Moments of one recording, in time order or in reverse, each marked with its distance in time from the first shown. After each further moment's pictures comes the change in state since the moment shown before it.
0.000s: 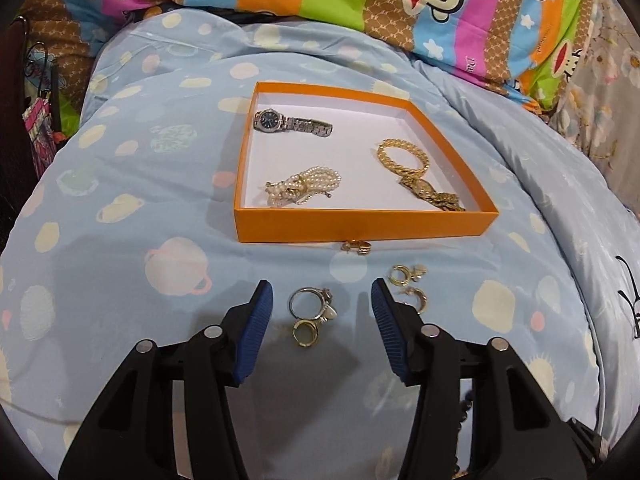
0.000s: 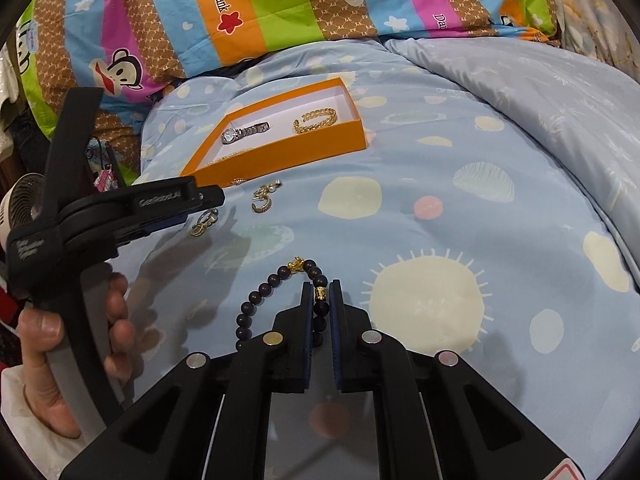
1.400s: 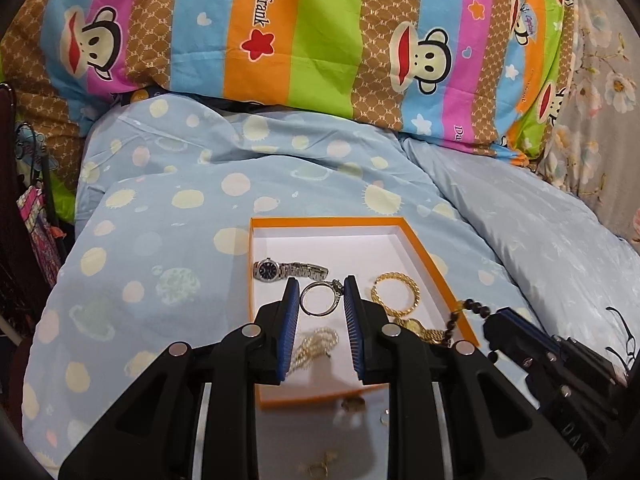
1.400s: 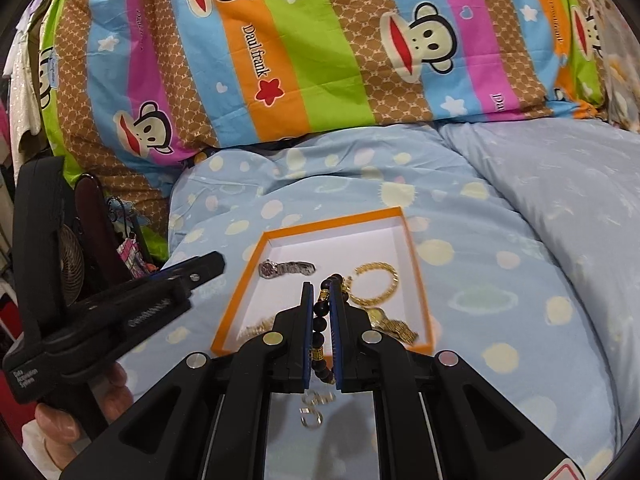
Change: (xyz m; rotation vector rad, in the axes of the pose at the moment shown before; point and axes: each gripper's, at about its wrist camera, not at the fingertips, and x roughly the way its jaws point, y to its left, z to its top) left arm -0.025 -0.002 0.096 0.059 -0.214 -0.028; right arm 0.037 0.045 0.149 -0.096 -0.181 0.120
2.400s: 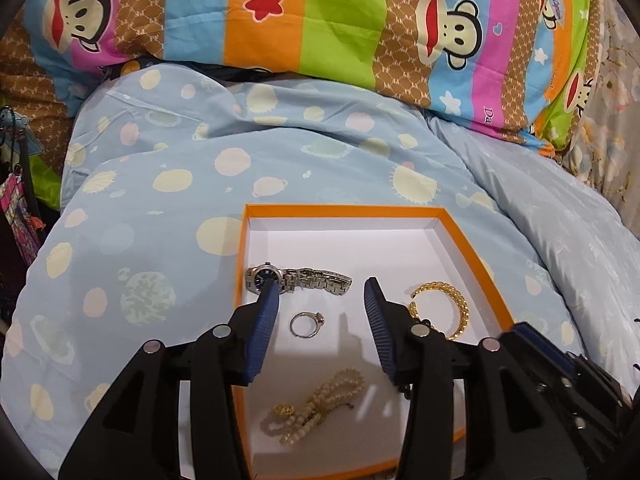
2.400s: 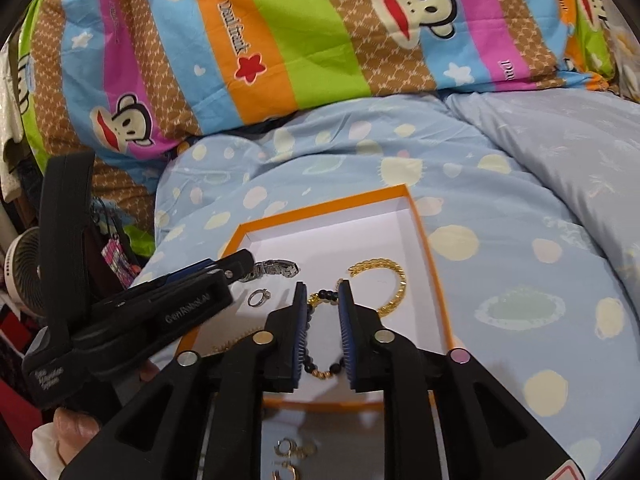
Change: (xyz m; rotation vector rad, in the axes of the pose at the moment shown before) left arm 0.066 0.014 0.004 -0.031 0.052 0.041; right arm 0.039 -0.028 -0.007 0.070 0.015 0.000
